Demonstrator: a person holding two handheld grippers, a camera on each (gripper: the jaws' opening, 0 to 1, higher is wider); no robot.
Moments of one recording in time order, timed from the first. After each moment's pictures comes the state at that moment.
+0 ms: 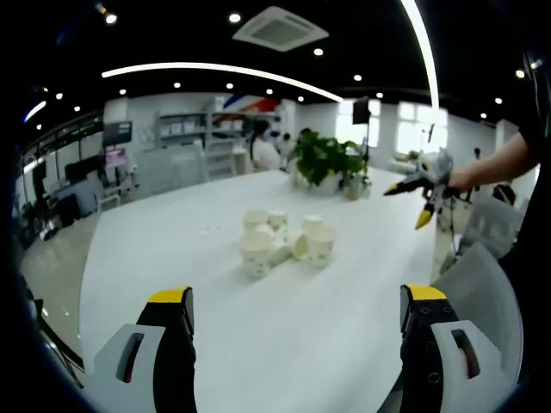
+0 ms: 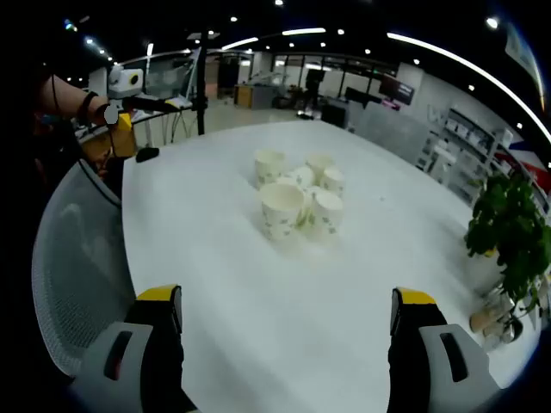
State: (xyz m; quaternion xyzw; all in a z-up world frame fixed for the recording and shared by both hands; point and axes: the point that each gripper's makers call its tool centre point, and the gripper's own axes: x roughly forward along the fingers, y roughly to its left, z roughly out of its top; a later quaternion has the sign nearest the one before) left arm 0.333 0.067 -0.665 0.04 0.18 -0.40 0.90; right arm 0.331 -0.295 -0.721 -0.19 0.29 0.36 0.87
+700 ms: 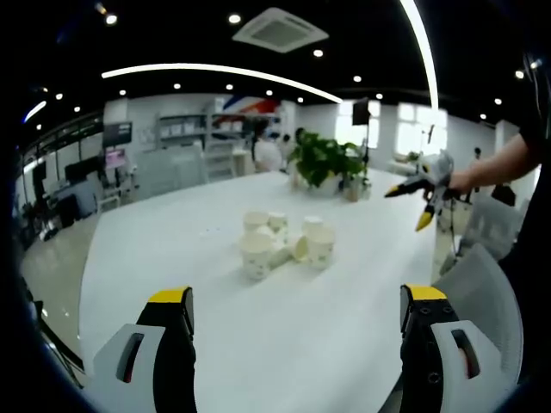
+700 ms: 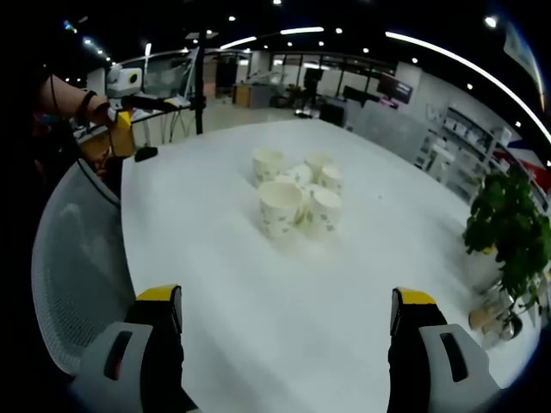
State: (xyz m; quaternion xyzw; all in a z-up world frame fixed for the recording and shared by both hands) left arm 0.335 0.067 -0.663 0.04 0.18 -0.40 0.90; right arm 0.331 -0.297 -0.721 -0.19 0.29 0.35 0.87
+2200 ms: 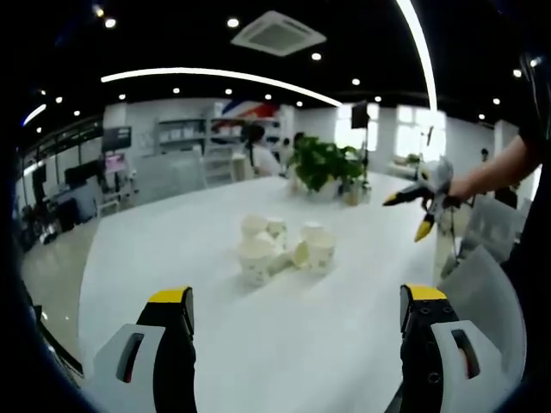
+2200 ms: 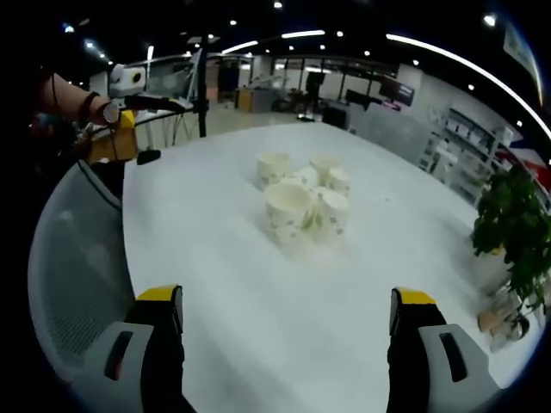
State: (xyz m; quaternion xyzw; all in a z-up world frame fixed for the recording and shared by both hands) left arm 0.340 0.061 -0.661 0.04 0.16 -0.41 0.90; right arm 0.331 -0.280 -0.734 -0.18 0.28 0.36 0.87
